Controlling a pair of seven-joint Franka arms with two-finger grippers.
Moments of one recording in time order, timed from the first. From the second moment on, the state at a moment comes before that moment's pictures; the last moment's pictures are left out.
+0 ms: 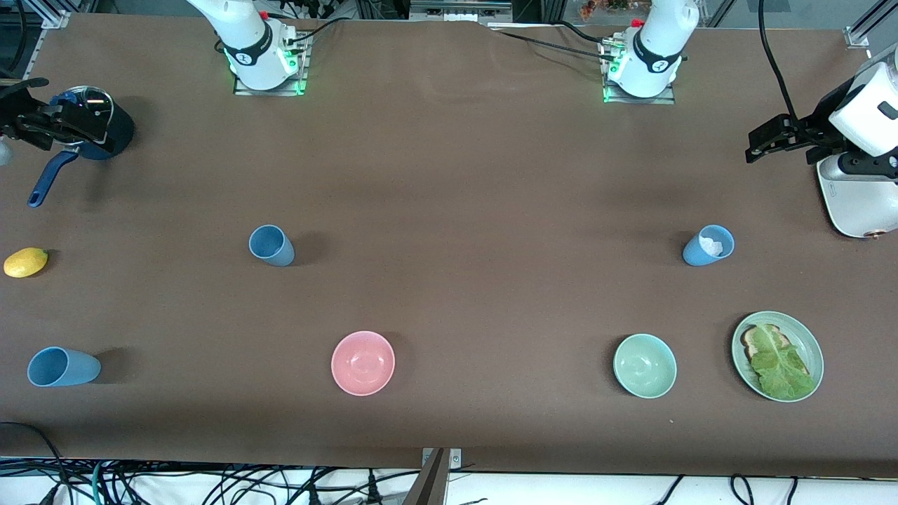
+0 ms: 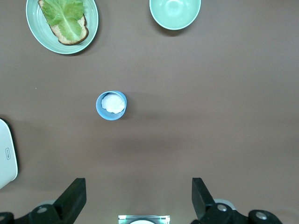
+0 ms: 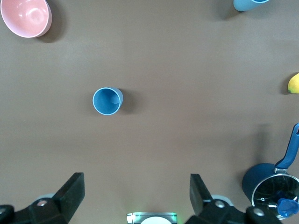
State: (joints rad) left arm 0.03 -0.02 -0.06 -1.61 -0.02 1.47 -0.04; right arm -0.01 0.01 0.00 -1.51 0.02 1.44 0.04
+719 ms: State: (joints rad) left arm 0.03 -0.02 -0.06 -1.61 -0.02 1.47 -0.04; right arm -0.01 0.00 0.00 -1.50 0.02 1.44 0.04
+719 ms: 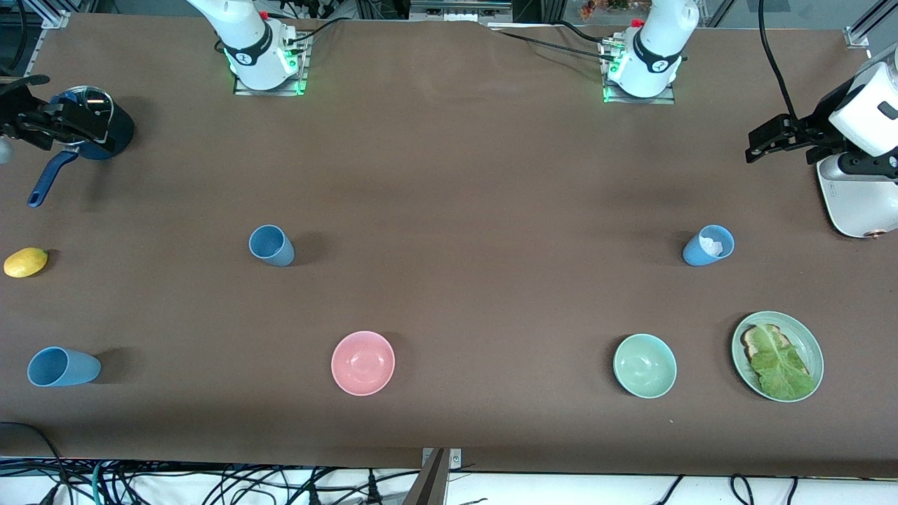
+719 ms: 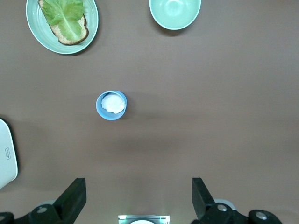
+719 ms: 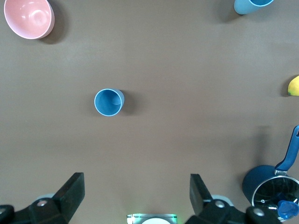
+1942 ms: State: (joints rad) left arm 0.03 -0.02 -0.06 -1.61 -0.01 1.46 -0.04; right arm -0.01 0.00 0.02 -1.50 0.02 1.44 0.04
